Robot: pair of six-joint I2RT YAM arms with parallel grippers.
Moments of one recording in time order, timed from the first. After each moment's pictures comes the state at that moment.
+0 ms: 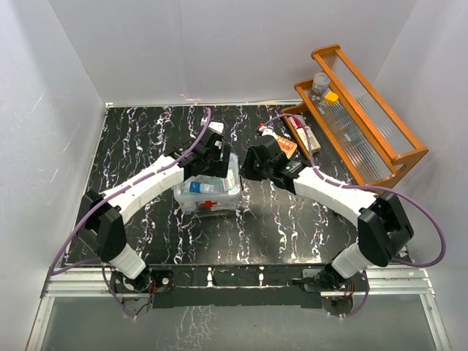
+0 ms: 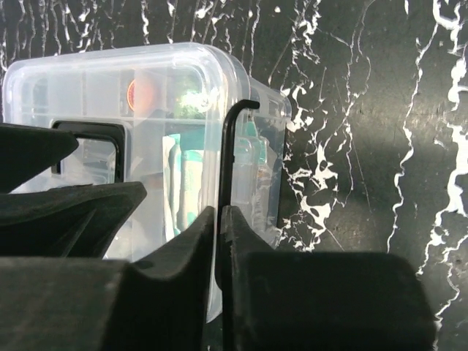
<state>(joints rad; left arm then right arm) -0.69 1.59 1.31 -0.64 -0.24 -0.36 0.69 1.51 1.10 -0.27 0.04 0.71</state>
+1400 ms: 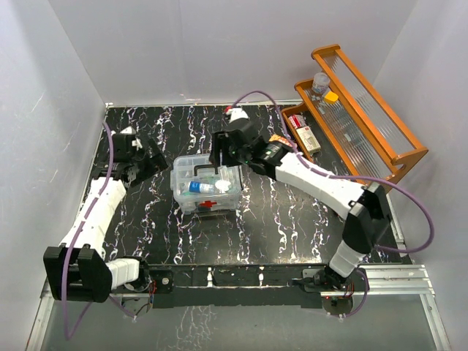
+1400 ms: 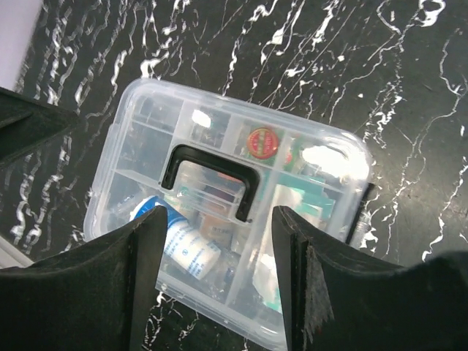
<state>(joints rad) -0.10 1.20 1.02 -0.62 0.01 -0.52 0.79 1.63 1.47 -0.40 0.09 0.52</state>
